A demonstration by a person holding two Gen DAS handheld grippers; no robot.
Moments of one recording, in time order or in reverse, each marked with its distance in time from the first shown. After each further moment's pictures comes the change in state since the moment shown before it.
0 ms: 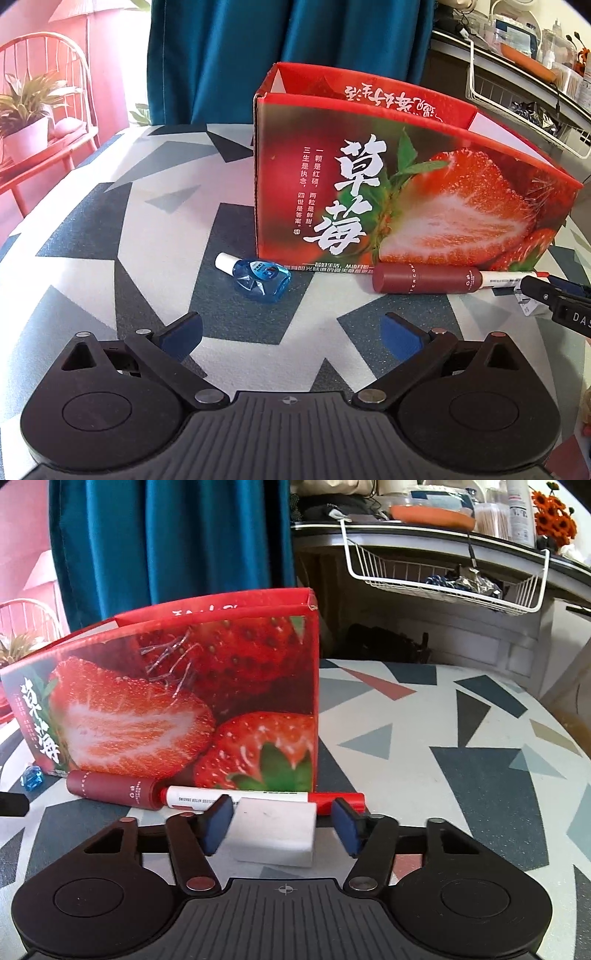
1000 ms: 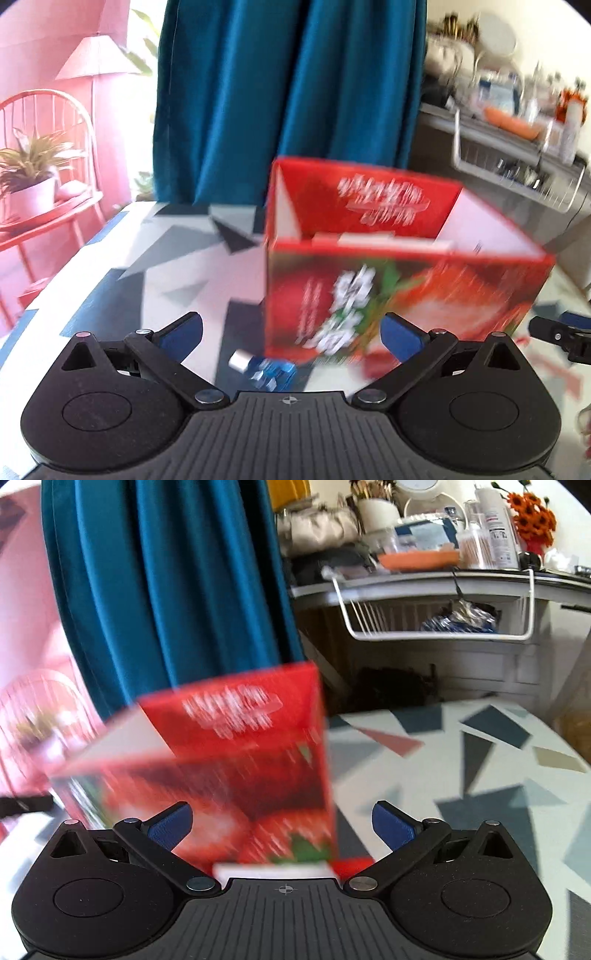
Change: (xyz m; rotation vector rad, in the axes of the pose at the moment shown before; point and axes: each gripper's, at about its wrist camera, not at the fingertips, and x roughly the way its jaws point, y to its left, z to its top) left arm -0.031 -0.002 0.035 0.031 -0.183 0.002; right arm -0.035 -0.009 0.030 0.070 -0.082 0.041
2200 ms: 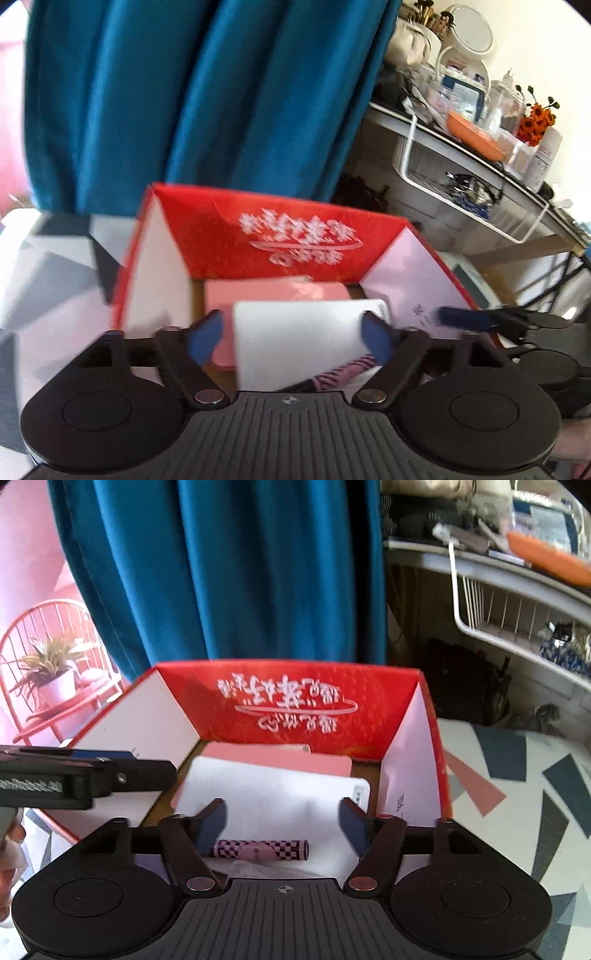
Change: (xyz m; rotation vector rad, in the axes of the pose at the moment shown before) left arm 0.081 -0.032 0.097 -0.036 0.081 -0.276; right arm 0.096 0.061 0.110 -0.153 0.189 0.126
